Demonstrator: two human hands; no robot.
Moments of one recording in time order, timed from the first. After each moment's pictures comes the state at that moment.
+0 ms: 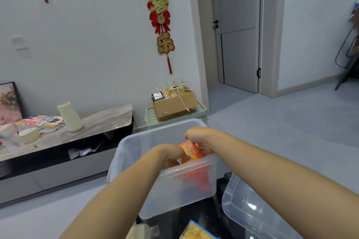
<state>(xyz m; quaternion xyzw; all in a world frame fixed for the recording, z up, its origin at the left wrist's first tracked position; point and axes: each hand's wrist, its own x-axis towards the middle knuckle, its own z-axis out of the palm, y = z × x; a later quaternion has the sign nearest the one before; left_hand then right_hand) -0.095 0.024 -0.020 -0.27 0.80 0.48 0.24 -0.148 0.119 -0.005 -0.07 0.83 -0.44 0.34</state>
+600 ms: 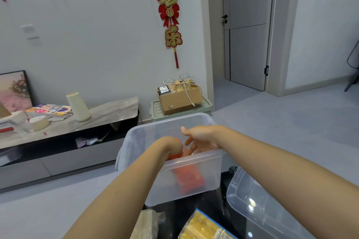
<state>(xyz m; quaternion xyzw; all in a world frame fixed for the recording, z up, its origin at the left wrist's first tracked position) -0.079 0.013 -0.015 -0.26 0.90 0.33 0.15 -0.132 0.118 -0.005 -0.16 0.79 -0.39 0.44</state>
